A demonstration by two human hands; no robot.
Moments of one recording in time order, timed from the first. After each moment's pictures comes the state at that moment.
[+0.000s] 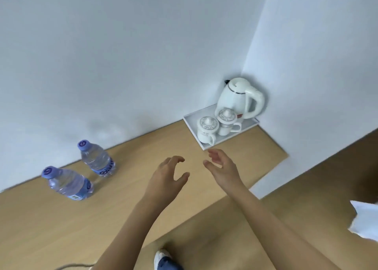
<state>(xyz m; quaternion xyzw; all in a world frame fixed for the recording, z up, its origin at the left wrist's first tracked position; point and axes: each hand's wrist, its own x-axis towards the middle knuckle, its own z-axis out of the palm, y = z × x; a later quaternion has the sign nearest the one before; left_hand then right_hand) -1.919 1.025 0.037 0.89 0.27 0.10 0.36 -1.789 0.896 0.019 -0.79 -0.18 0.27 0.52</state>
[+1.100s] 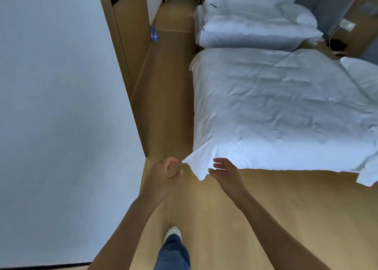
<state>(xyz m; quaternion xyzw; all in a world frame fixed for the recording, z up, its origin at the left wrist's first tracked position) -1.449 0.411 0.020 0.87 -0.16 -0.15 0.43 -1.531 0.220 0.017 -0.77 0.30 -0.02 0.56</state>
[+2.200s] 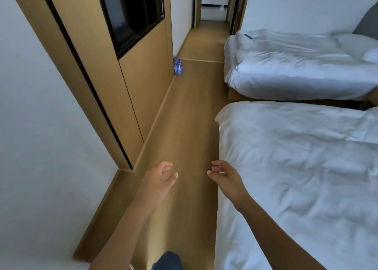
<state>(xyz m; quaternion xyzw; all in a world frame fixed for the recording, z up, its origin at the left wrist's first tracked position) -0.744 0.175 0.056 0.90 -0.08 -0.11 0.41 -0.794 -0.039 0.036 -0.77 0.22 0.02 0.59</state>
